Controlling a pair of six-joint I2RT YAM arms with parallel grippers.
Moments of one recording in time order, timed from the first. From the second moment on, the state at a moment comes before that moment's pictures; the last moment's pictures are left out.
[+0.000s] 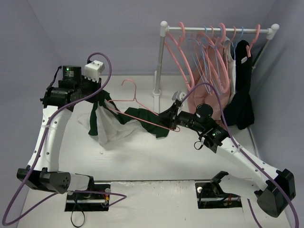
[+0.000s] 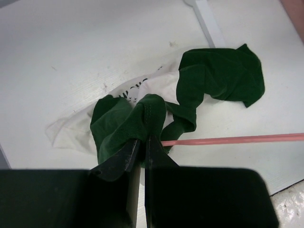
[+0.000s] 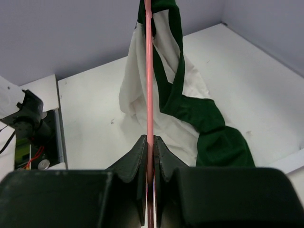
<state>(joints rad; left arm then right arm) -0.14 1.34 1.67 -1.01 0.27 0.15 0.64 1.05 0.78 0.24 -0.55 0.10</state>
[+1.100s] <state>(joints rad) -0.41 1.55 2.11 -1.16 0.29 0.22 0.60 1.28 0.68 0.87 -0.55 0.27</state>
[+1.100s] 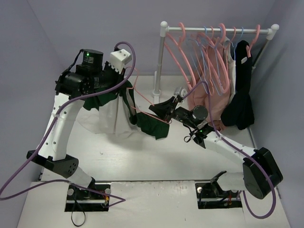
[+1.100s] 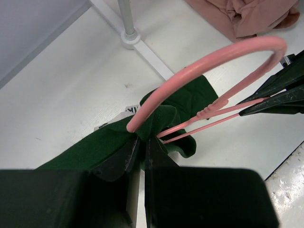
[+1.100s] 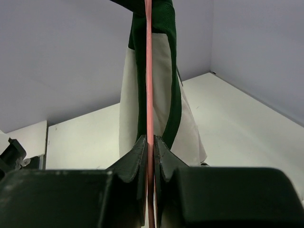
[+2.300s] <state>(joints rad) -0.34 1.45 1.92 -1.14 0.35 0.58 0.60 1.32 0.70 0.91 -0.60 0.26</state>
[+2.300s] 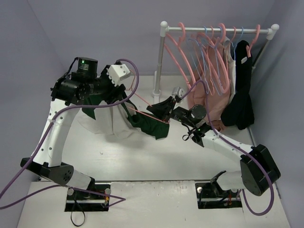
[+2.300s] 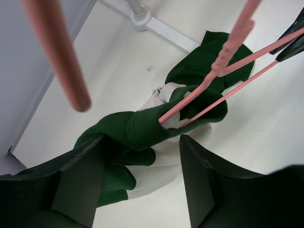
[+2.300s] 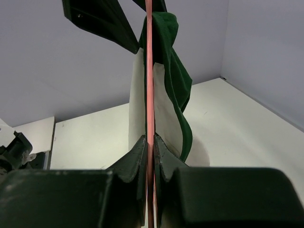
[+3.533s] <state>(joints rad) -0.29 1.43 1.78 -1.12 0.67 0.69 0.57 1.37 0.76 0.84 -0.70 0.31</state>
